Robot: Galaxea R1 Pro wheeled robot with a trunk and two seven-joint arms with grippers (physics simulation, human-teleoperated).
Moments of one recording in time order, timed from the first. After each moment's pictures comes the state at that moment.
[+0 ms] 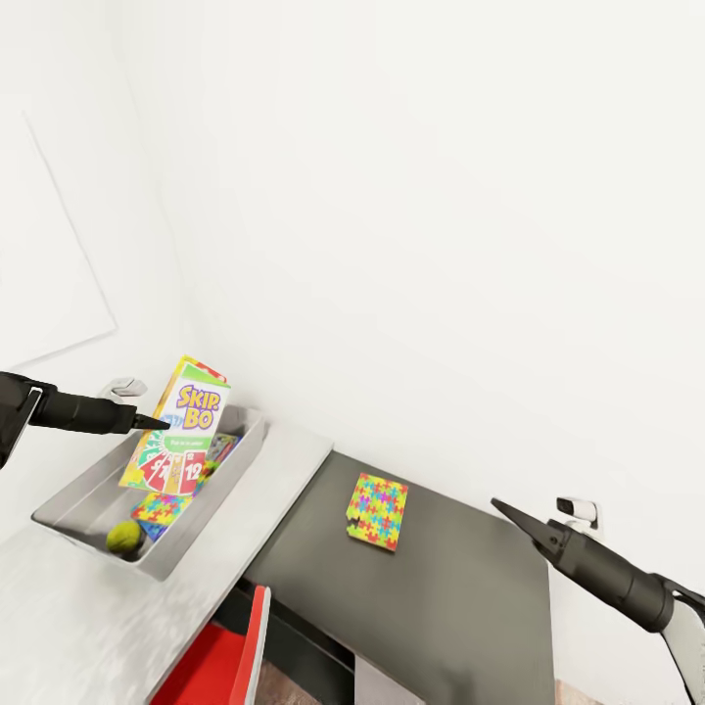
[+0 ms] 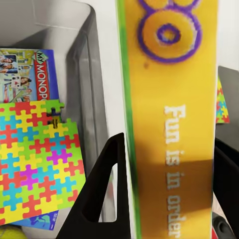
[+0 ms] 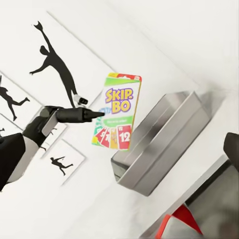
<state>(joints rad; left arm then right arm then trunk) -1.11 0.54 0.02 -0.69 -0.35 0.81 -1.31 -0.13 -0.22 -0.31 -1.58 -0.75 0.79 1.06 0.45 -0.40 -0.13</state>
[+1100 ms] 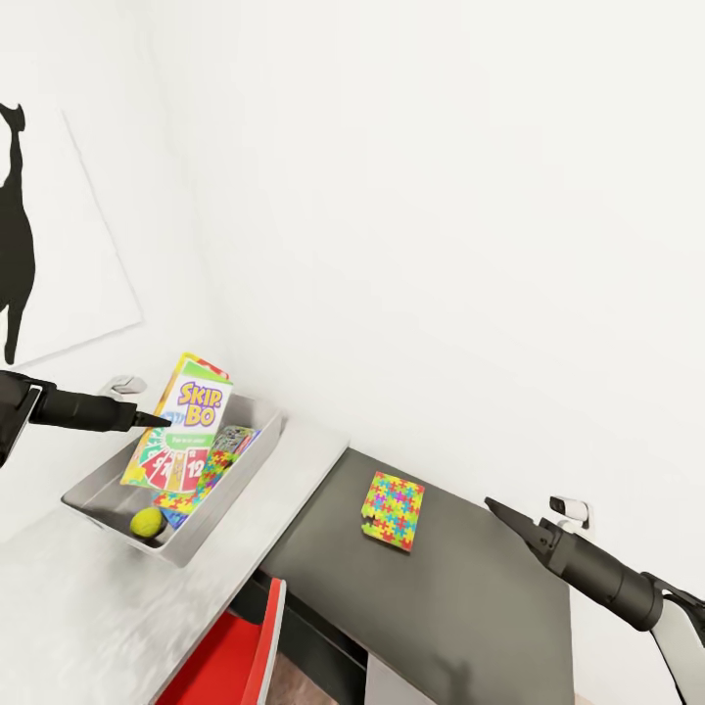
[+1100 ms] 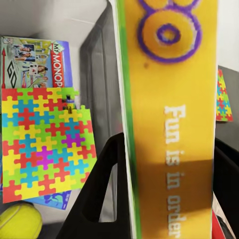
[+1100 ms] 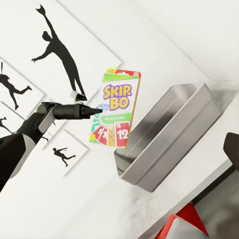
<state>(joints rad) -1.11 0.55 0.02 -0.70 -0.34 0.81 -1.33 -0.13 -0.22 -0.28 -1.58 -0.74 0.74 1.04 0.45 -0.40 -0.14</state>
